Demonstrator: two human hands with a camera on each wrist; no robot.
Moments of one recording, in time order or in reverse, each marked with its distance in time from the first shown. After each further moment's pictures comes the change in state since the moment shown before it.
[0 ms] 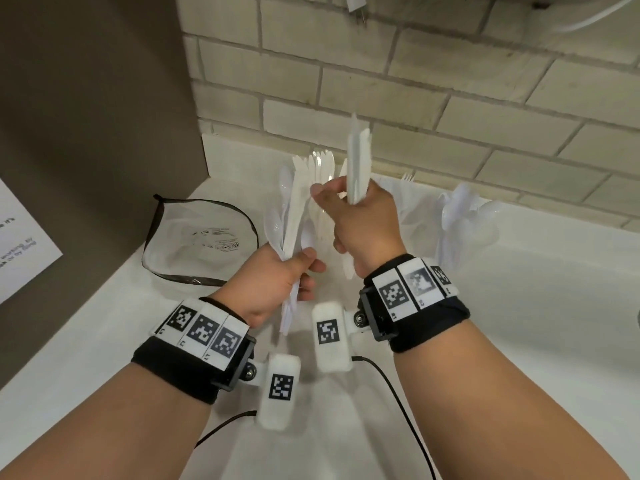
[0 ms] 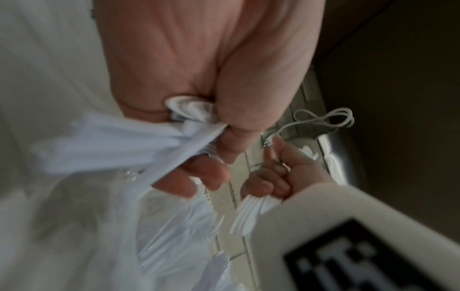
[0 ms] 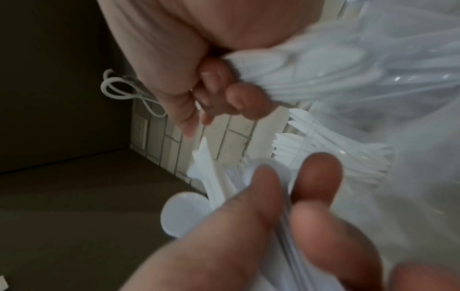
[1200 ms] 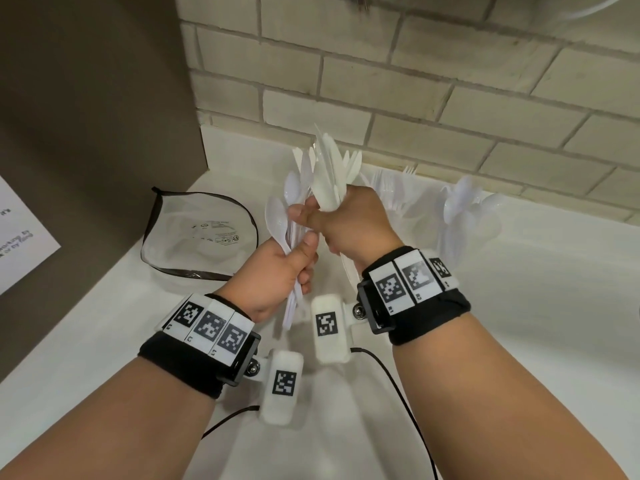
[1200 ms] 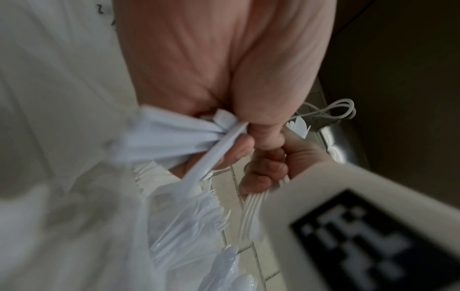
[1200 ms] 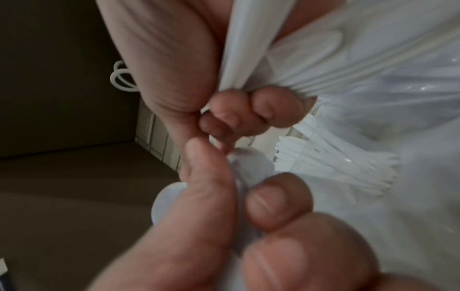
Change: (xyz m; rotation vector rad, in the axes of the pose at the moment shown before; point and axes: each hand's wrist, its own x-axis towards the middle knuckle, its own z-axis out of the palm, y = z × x) left_hand 0.003 -0.009 0.000 -0.133 -0.151 0.136; right_hand -0.002 0.002 0.000 -0.140 -0.216 0.064
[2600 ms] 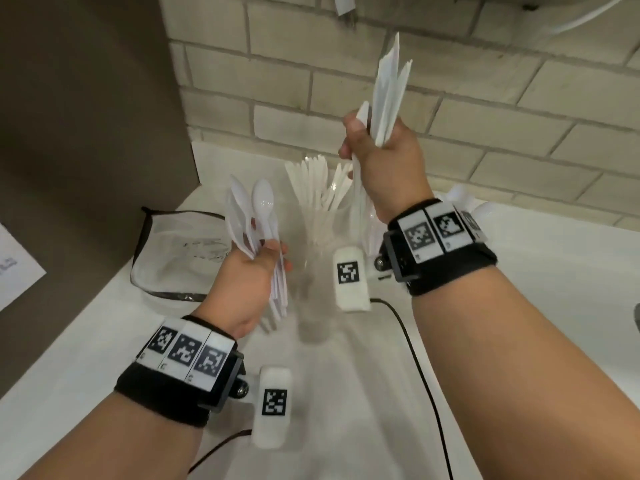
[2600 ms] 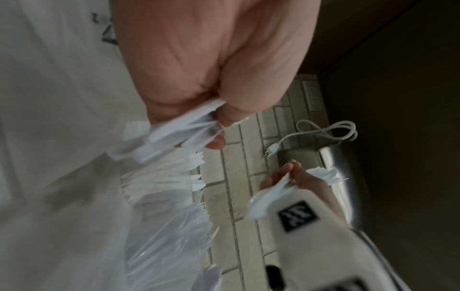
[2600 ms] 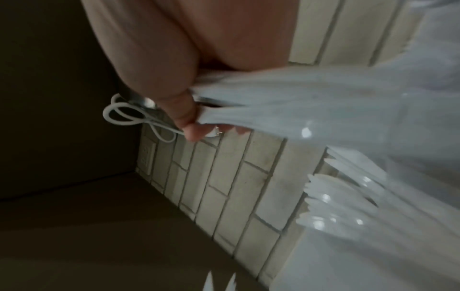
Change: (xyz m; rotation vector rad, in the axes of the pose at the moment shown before) left_hand 0.007 0.006 -0.014 0.035 0.394 0.055; right_hand 0.042 -0.041 -0.039 0.117 0.268 -0.289
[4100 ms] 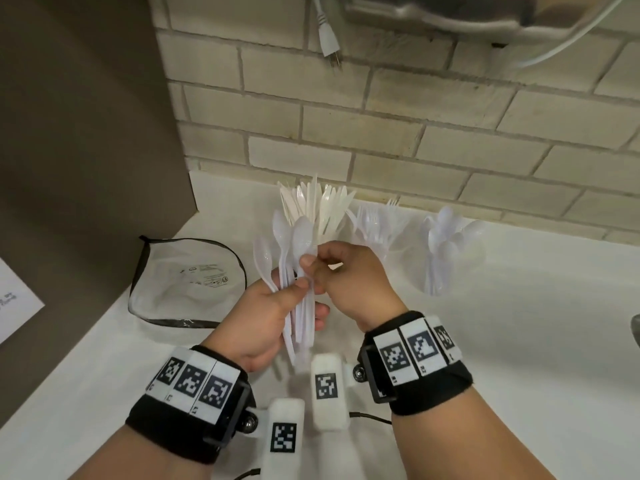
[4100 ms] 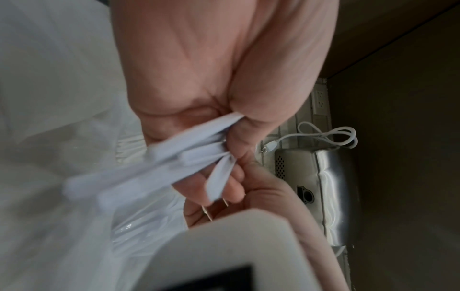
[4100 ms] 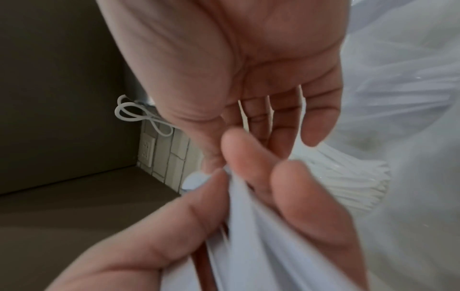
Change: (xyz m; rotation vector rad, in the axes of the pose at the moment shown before) left_hand -0.027 0.020 0.024 -0.111 -0.260 -0.182; right_hand -0.076 0.040 0.006 -0.232 -0.275 0.270
